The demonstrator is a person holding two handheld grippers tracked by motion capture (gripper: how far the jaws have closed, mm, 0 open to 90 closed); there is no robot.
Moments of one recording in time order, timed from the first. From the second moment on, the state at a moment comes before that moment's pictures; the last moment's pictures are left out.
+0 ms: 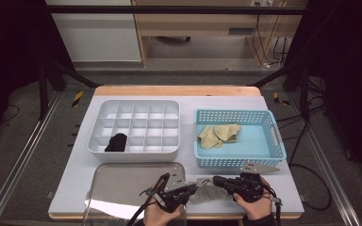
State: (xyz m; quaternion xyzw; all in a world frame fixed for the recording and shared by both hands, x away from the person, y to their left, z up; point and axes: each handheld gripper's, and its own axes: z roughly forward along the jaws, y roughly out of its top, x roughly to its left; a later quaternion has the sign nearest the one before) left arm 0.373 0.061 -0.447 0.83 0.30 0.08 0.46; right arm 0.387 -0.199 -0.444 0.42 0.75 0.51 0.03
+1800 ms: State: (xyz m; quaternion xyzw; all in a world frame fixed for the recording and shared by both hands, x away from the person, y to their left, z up) left arm 0.380 0.066 -0.455 0.81 0.34 0.02 0.47; right arm 0.359 -0.220 -0.458 0.40 0.75 0.51 0.11
